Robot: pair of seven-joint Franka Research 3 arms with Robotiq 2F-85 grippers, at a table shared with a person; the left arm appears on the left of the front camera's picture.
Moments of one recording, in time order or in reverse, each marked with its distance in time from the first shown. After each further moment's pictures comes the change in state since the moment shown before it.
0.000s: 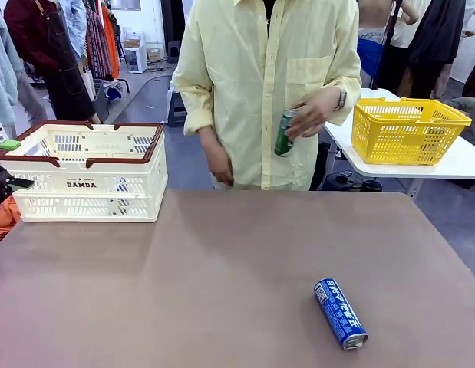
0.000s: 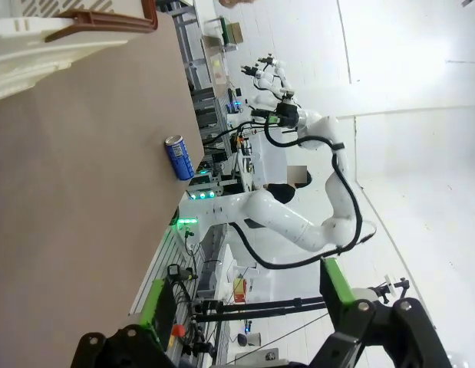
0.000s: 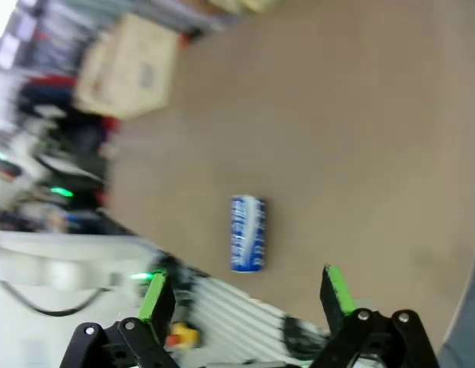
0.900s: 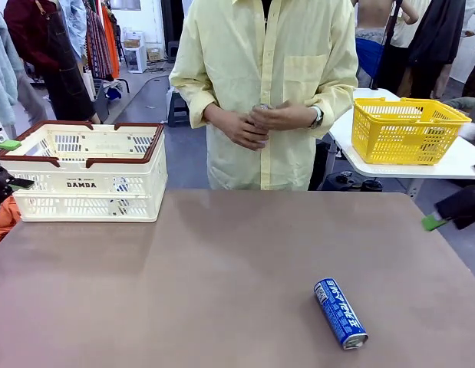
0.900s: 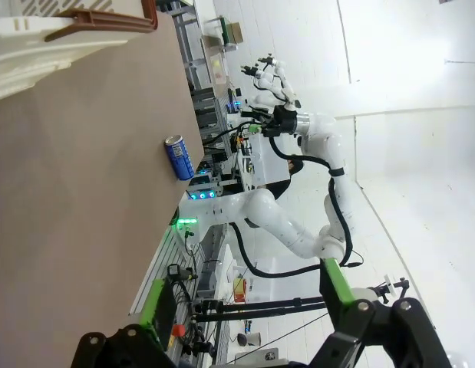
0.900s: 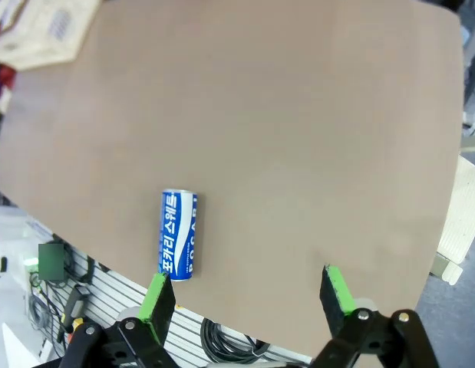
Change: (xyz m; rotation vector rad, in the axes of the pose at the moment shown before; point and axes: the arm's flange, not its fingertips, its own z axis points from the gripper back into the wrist) left arm 0.000 0.000 0.000 0.000 0.000 0.000; right arm 0.004 0.091 -0.104 -0.345 0.146 0.280
